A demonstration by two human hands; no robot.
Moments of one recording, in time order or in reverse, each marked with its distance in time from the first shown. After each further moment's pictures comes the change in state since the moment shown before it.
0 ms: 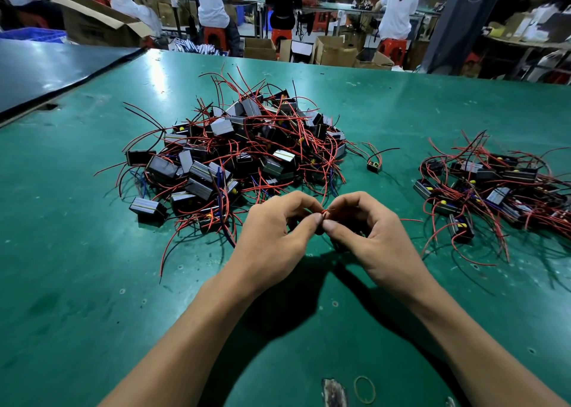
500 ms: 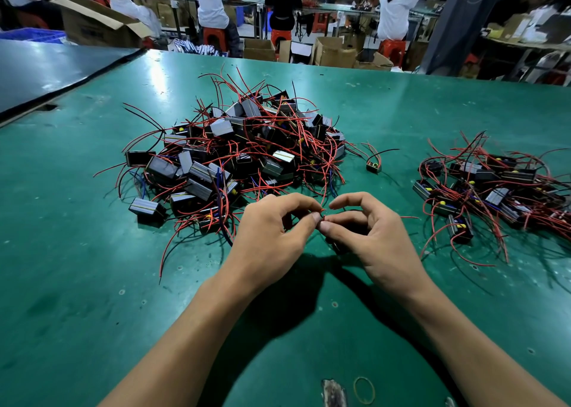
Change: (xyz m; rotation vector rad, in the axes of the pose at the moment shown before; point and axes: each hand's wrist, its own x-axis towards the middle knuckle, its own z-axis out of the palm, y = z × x) left_hand 0.000 0.001 -0.005 0.068 0.052 -0.001; right_hand 0.000 0.001 0.001 0.083 0.054 0.101
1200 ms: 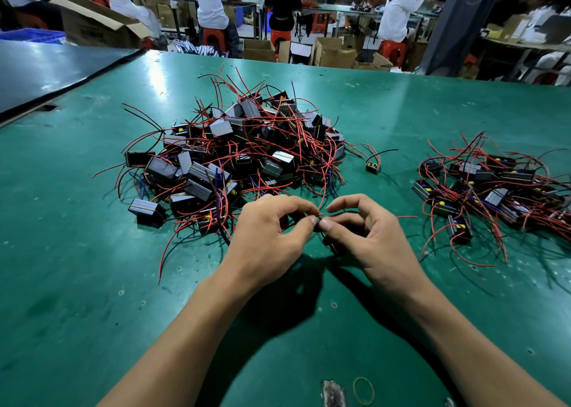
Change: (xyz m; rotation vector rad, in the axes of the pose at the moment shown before) left_hand 0.001 -0.003 -0.001 0.040 0.009 0.032; right_hand -0.001 0.001 0.002 0.003 -0.027 -0.009
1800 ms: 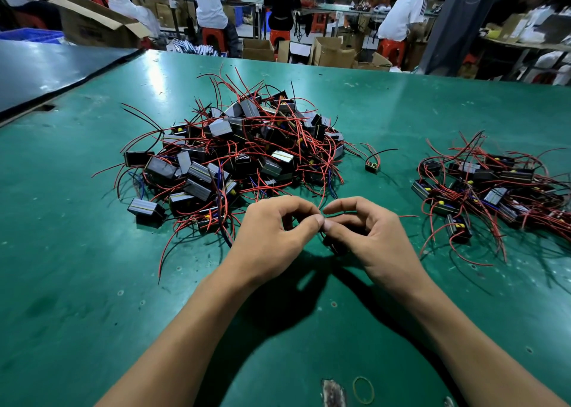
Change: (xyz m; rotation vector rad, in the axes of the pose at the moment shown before) left_hand 0.003 0.002 0.001 -0.101 -0.094 -0.070; right_hand -0.001 -0.001 -0.002 -0.030 0.003 -0.006
